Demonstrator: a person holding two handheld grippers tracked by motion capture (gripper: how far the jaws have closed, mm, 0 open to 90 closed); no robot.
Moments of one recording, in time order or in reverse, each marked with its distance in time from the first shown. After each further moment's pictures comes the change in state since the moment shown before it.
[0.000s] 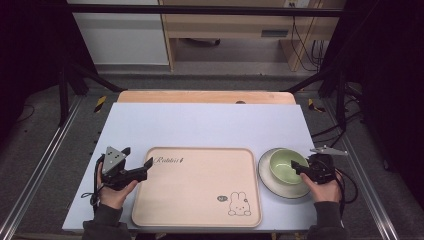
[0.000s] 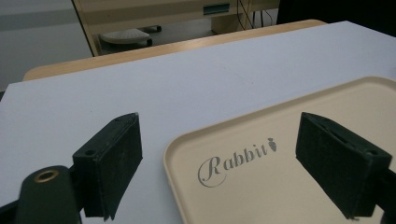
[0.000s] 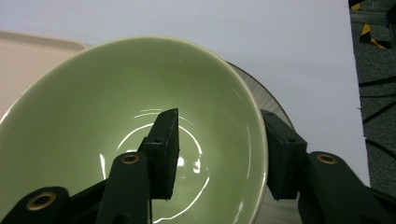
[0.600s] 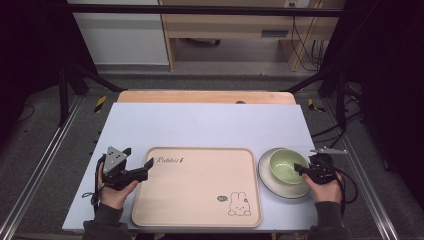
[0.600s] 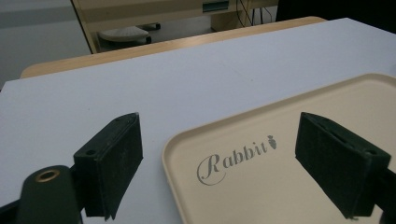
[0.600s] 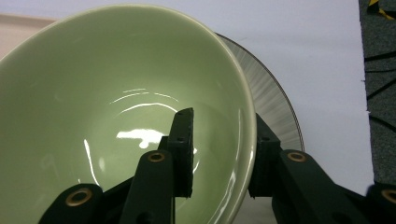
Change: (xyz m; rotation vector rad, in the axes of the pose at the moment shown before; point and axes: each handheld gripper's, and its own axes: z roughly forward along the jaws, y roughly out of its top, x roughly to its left) left arm 0.000 -0.001 0.001 0.011 -0.004 0.005; right arm -0.007 -0.002 0.004 0.094 0.002 0.040
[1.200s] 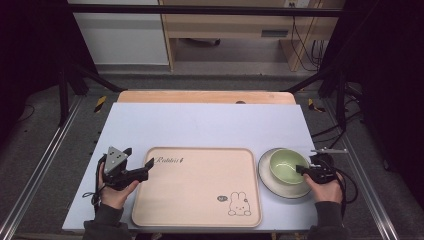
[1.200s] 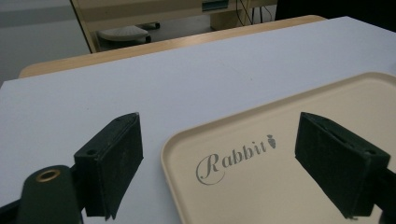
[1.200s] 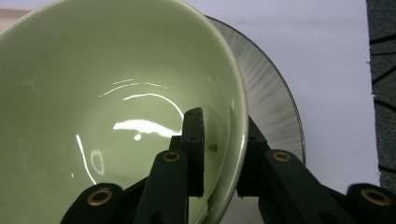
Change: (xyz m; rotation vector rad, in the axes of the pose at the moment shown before) left arm -0.001 0.000 0.002 0.003 0.000 0.000; right arm -0.004 0.000 0.003 0.049 0.005 0.039
